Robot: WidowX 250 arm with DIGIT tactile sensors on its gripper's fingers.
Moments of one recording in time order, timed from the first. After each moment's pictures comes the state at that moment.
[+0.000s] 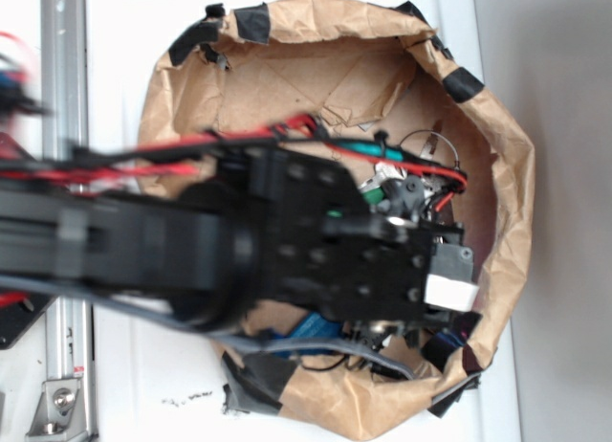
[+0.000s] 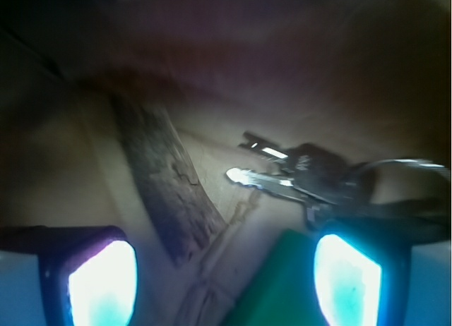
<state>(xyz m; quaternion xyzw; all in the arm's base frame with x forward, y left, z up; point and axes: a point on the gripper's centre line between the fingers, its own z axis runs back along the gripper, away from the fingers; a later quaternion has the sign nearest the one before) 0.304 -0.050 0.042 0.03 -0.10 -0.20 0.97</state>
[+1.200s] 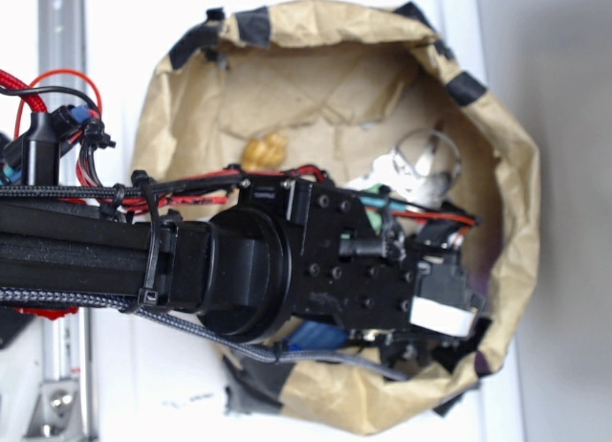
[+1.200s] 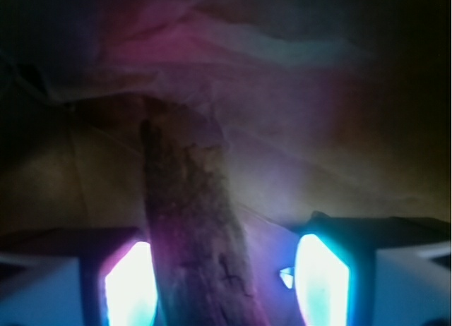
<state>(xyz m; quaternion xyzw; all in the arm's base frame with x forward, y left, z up) 0.319 -0.075 0.016 0.01 -0.17 -0.27 0.95</state>
